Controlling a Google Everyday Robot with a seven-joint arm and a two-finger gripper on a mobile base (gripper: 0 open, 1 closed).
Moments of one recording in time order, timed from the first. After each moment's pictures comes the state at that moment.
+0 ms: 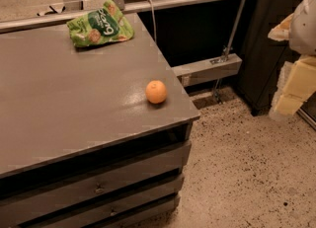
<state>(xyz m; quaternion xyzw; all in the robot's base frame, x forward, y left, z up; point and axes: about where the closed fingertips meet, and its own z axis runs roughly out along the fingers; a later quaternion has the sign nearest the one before) 0.438 -0.216 0.977 -0.60 0.78 -0.04 0.16</state>
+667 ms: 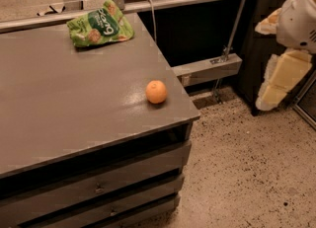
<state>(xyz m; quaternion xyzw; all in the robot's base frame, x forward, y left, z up) 0.464 -0.203 0.975 -0.62 0.76 -0.02 0.19</state>
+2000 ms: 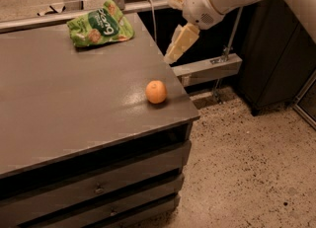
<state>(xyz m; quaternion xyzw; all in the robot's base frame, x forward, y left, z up) 0.648 -0.038 0.953 -0.67 0.63 0.11 0.39</state>
